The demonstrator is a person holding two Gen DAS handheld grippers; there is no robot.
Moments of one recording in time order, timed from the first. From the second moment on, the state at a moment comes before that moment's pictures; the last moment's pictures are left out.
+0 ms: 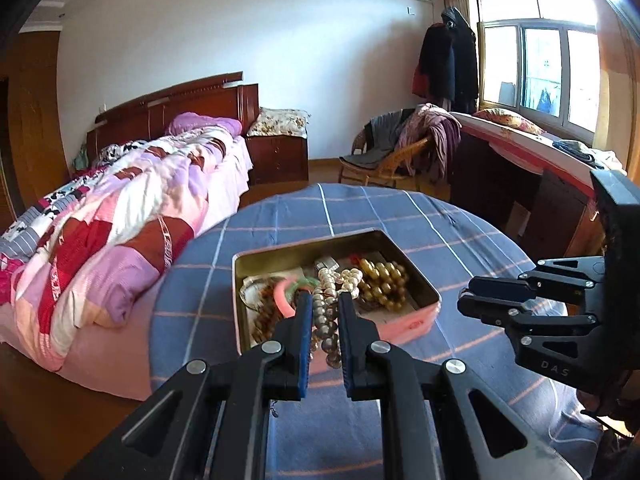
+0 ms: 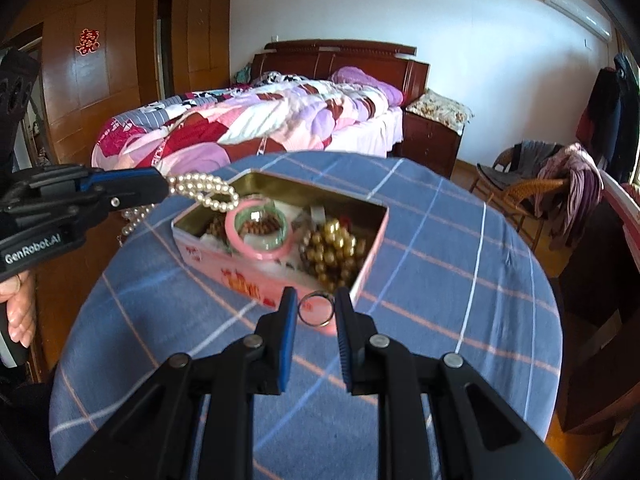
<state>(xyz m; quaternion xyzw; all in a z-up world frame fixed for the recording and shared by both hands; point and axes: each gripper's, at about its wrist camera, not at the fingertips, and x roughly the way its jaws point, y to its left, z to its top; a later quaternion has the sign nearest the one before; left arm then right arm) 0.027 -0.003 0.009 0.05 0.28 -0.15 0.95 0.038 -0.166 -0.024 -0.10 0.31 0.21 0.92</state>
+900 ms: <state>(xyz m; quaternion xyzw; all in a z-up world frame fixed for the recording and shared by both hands) 0.094 0.000 0.014 0.09 0.28 -0.12 0.95 0.089 -0.134 0.001 -0.14 0.30 0.21 0.92</state>
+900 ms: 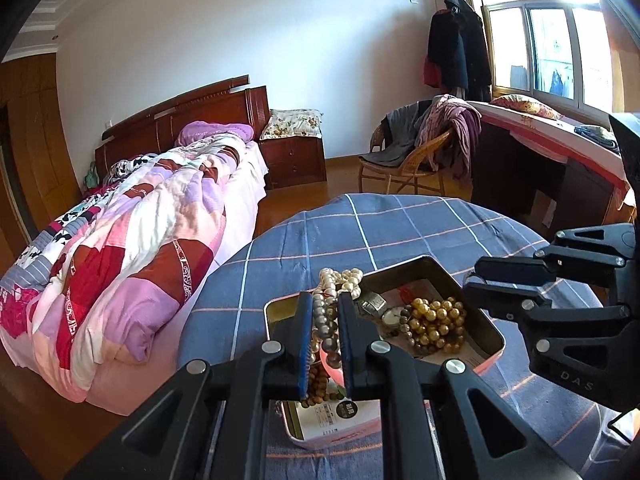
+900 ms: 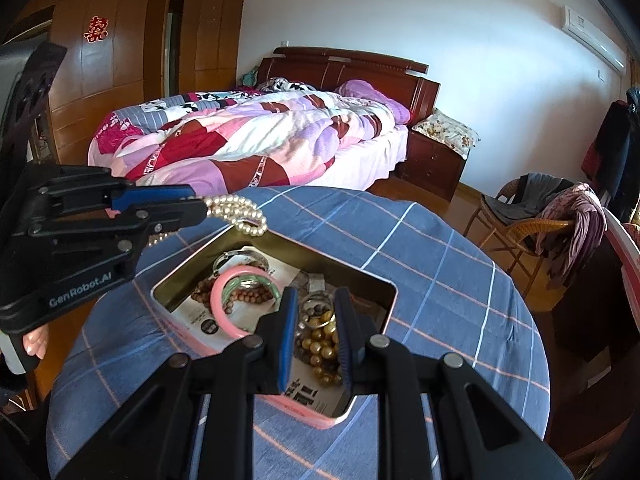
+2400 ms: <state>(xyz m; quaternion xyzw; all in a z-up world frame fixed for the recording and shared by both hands) 0.127 -0.012 -0.031 0.12 0.34 -0.12 0.92 0.132 -0.116 -0.025 -0.14 0.36 0.21 0.90</state>
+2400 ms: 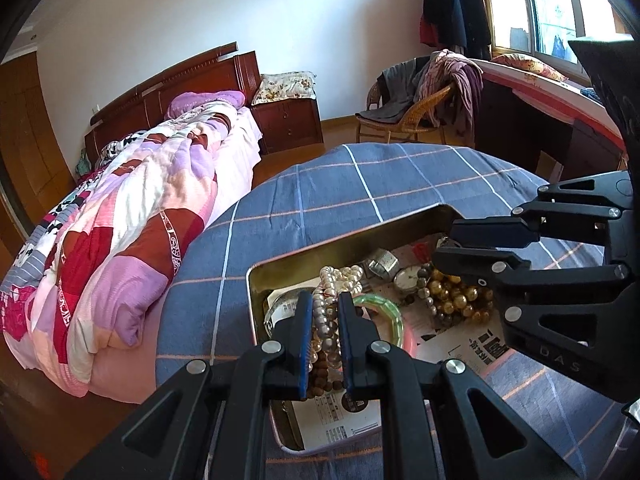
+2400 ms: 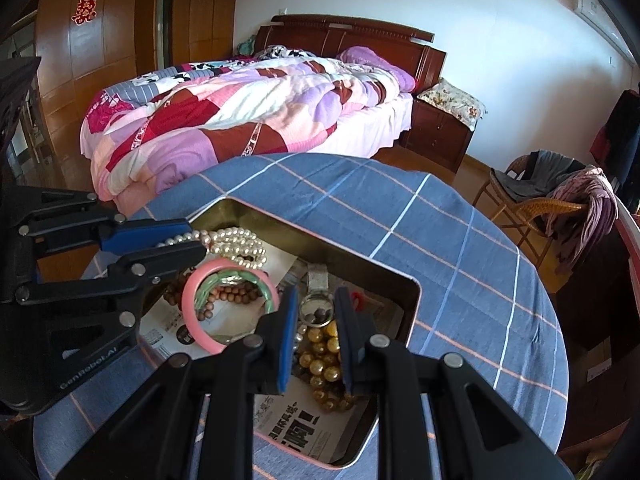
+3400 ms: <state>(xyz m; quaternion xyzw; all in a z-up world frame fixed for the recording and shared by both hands) 0.132 -0.015 -0.048 0.15 0.38 -0.12 0.91 0.133 -0.113 -0.042 -0.15 0.39 0.21 0.88</state>
